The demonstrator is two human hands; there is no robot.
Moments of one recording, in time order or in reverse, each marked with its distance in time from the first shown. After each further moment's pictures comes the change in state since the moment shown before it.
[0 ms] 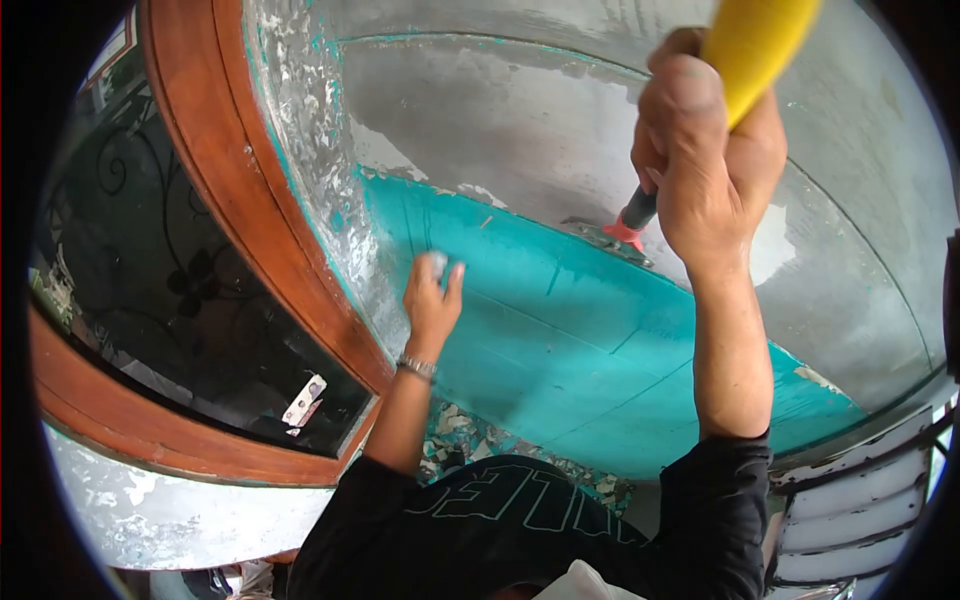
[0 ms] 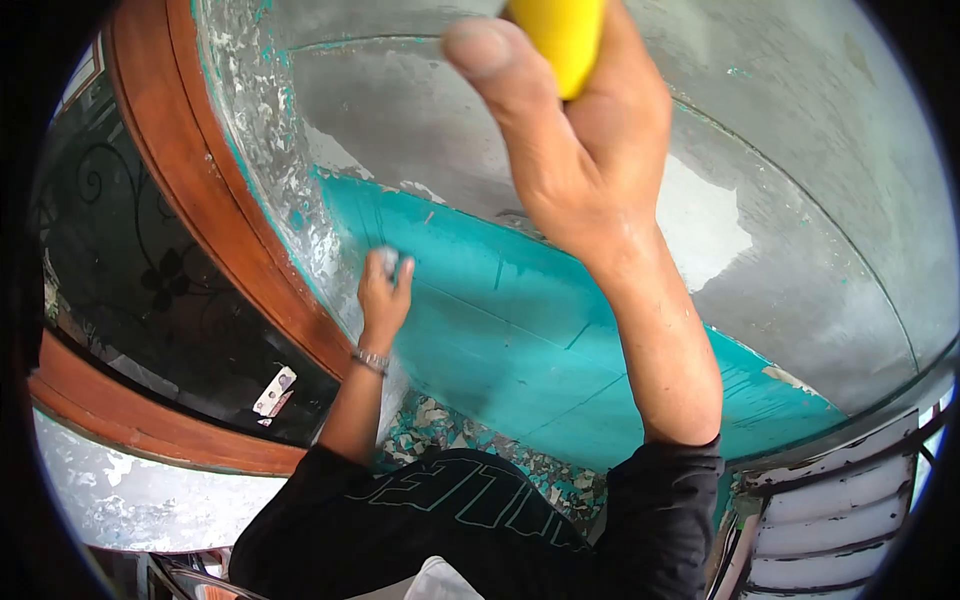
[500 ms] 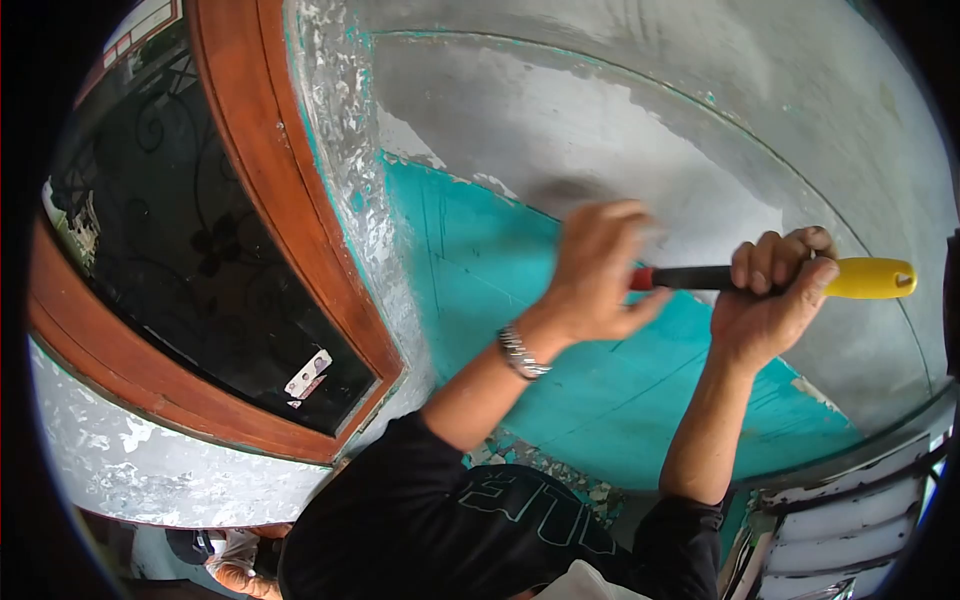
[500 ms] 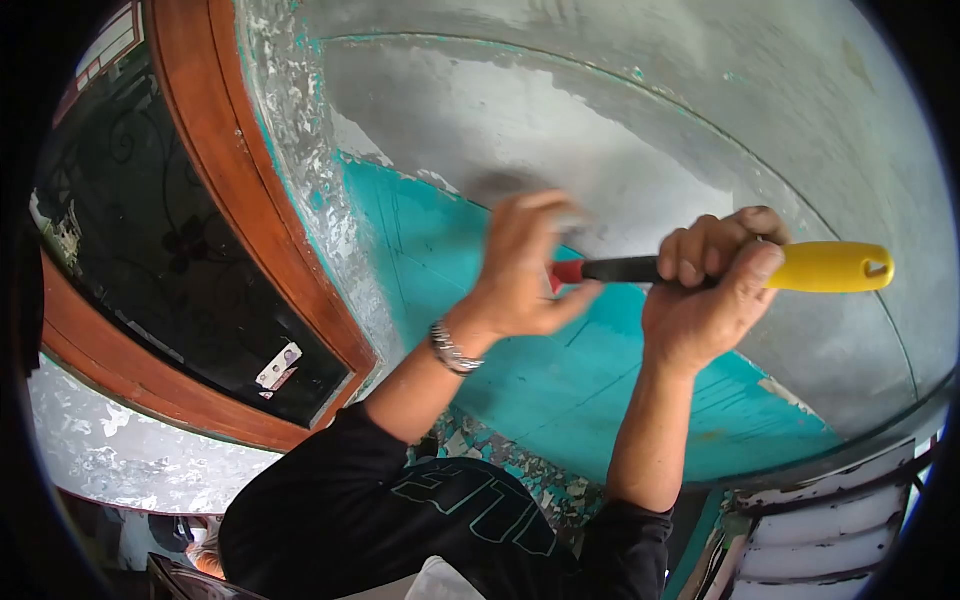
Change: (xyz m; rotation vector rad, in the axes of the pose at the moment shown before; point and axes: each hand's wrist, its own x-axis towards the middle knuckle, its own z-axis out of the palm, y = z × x) left_hand 0.026 0.217 0.010 -0.326 -0.030 0.681; right_hand -0.082 -0.007 -0.084 0.505 0.436 0.207
